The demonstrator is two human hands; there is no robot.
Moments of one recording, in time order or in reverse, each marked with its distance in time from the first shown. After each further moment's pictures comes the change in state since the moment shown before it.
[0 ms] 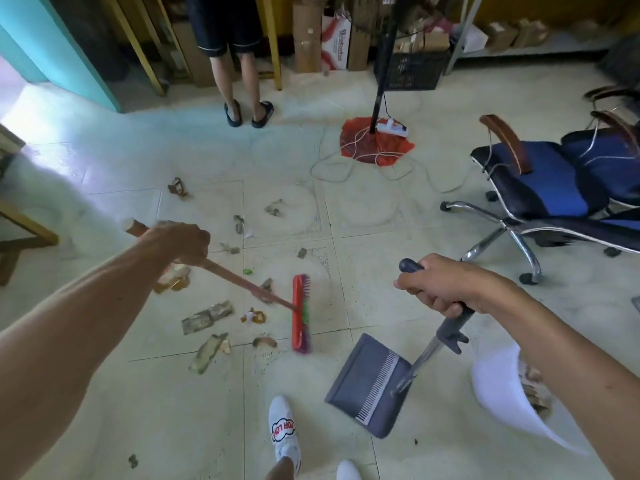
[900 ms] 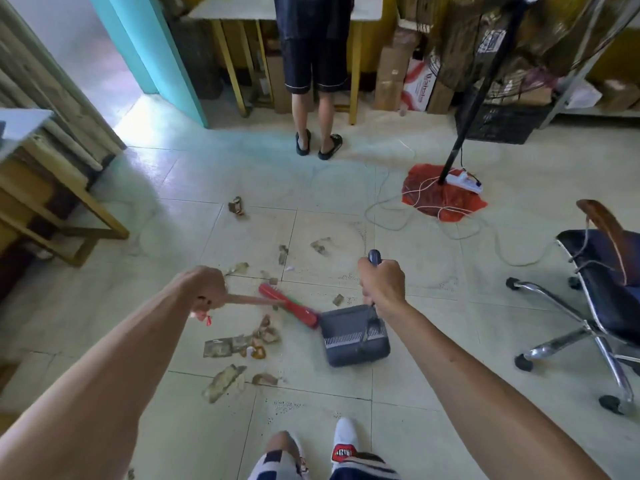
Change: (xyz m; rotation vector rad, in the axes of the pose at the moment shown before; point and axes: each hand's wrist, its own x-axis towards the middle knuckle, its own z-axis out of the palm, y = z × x) left_hand 0.080 -0.050 -0.015 -0.757 -0.340 -0.427; right_hand 0.204 -0.178 0.014 0.395 0.361 -0.244
